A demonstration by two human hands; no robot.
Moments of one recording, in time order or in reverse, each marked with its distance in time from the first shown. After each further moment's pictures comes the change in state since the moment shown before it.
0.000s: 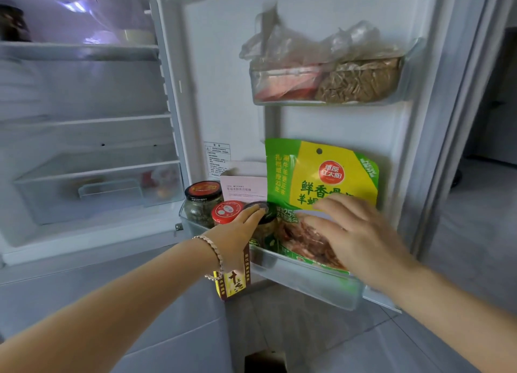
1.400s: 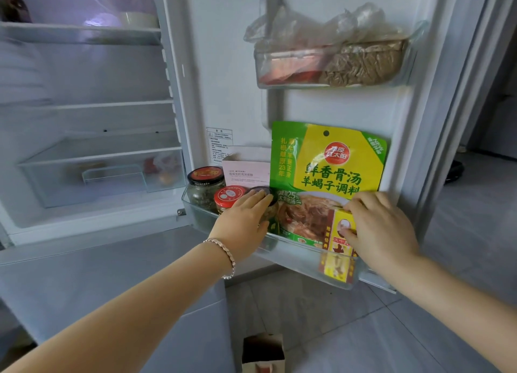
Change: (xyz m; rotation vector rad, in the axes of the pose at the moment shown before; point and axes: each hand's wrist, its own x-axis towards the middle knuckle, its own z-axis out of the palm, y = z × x) left_hand 0.009 0.012 0.028 -0.097 0.401 -0.009; right_hand -0.018 0.007 -0.004 -0.066 -0.681 0.514
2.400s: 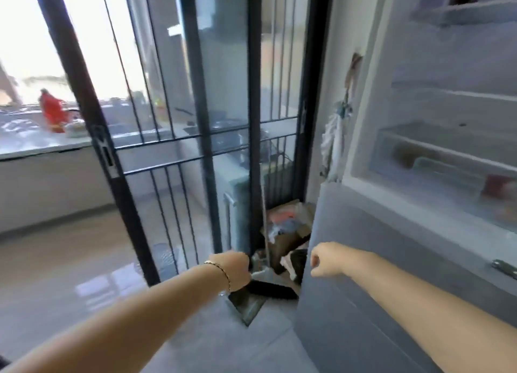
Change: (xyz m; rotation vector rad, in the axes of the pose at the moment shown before) left_hand -0.337 -0.130 -0.044 0.106 -0.460 -1.511; right_hand 0.013 -0.426 0.029 0.170 -0.792 -1.354
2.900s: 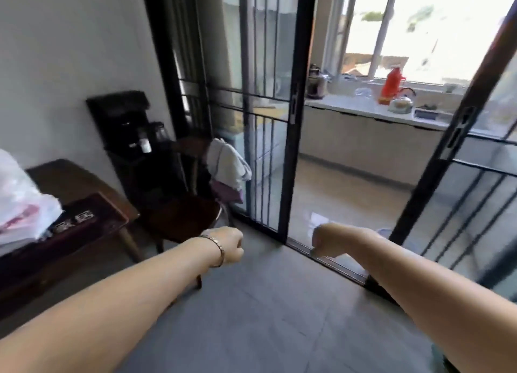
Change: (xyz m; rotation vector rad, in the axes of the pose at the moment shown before) left_hand -0.460 -0.204 0.189 -0.481 0.050 -1.107; right_hand -0.132 -0.455 0.135 -0.613 -0.056 -1.066
